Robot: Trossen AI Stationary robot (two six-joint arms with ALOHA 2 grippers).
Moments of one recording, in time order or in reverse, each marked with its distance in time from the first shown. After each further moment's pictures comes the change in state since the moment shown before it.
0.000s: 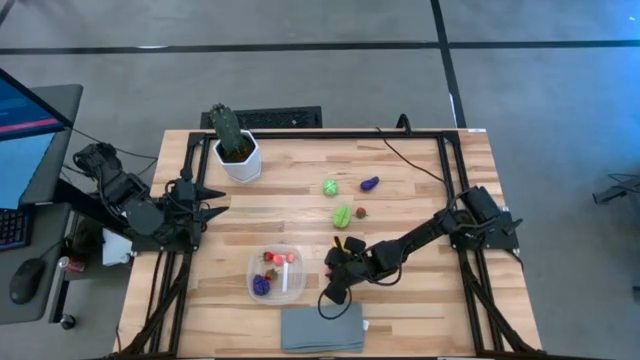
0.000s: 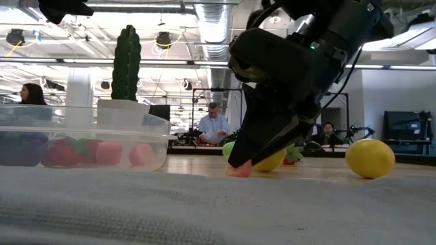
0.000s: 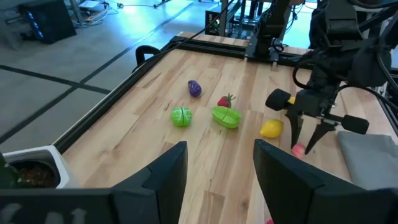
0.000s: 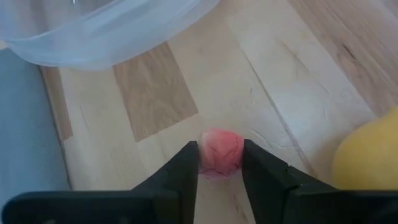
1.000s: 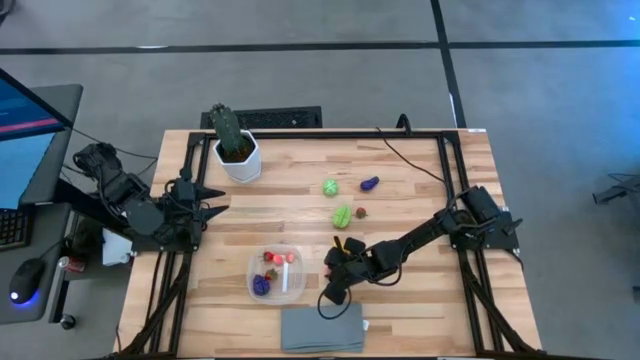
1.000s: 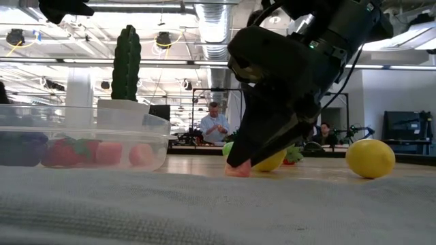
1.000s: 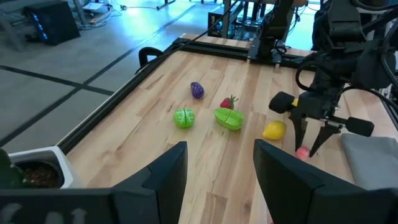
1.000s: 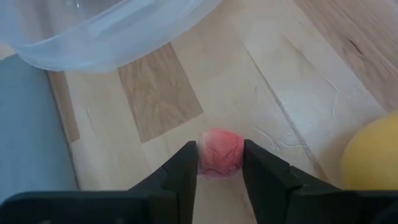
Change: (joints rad) left arm 0.000 0.000 0.000 0.000 -0.014 0.000; right arm 0.000 0.000 -0.001 0.012 -0.010 0.027
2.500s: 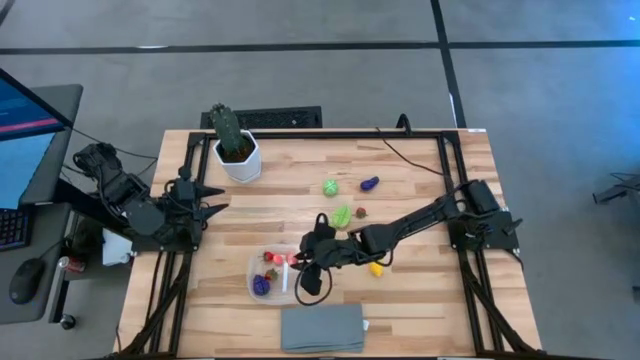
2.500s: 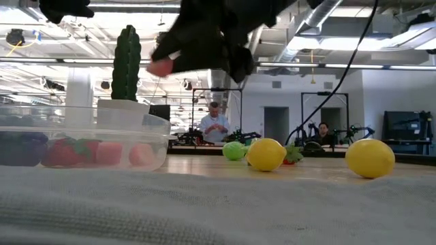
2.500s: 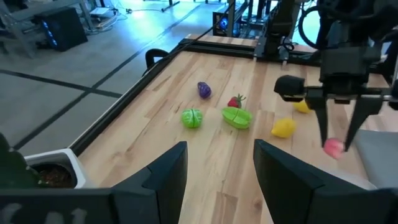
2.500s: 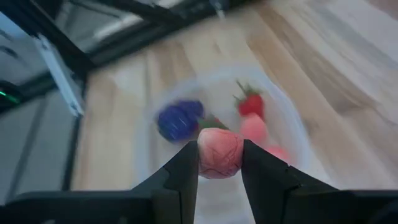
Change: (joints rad) left arm 0.000 0.000 0.000 -0.024 -0.023 0.020; right arm -0.102 -0.032 0.206 0.118 -0.056 -0.237
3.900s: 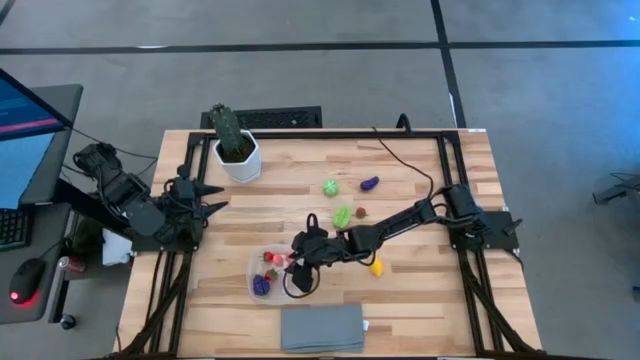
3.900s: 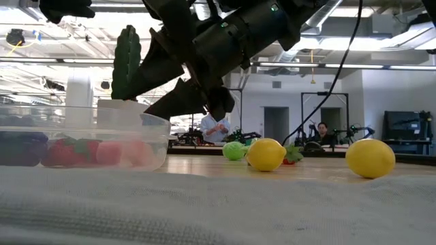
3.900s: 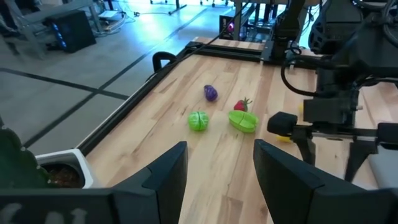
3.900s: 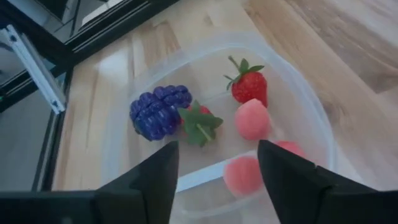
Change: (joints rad) left arm 0.000 0.000 0.000 -0.006 -0.029 -0.013; right arm -0.056 0.158 0.034 0.123 -0.111 0.054
